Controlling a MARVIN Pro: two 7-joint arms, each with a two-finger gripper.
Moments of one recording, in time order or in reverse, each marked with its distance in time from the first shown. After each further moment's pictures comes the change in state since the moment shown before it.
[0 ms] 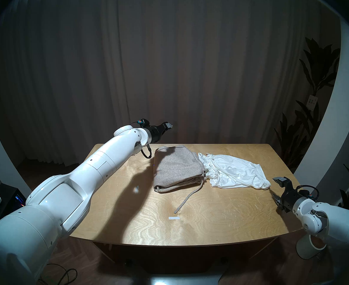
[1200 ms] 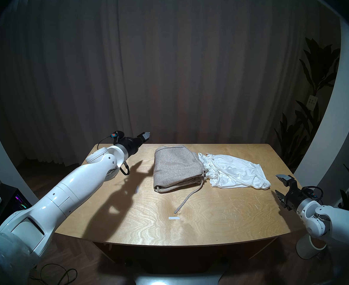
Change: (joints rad) left arm 0.391 0.334 -0.158 -0.504 0.018 -0.308 0.130; right arm -0.099 0.018 0.065 0.003 0.012 0.007 0.158
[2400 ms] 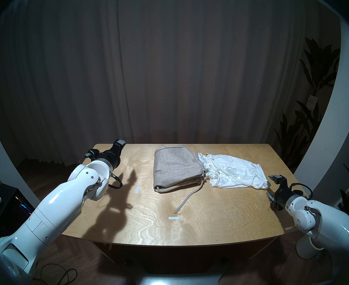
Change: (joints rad) left arm 0.320 0.093 -0.200 -0.334 -0.294 -0.230 0.313; right arm 0.285 -0.157 -0.141 0.041 0.019 -0.022 -0.298
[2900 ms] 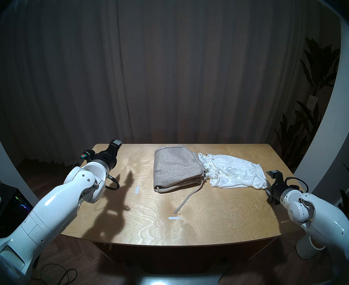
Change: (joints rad) left arm 0.055 0.033 -0.031 -0.046 0.002 -0.042 0.009; right arm 0.157 -0.099 -0.034 0.088 -0.075 -0.016 -0.102
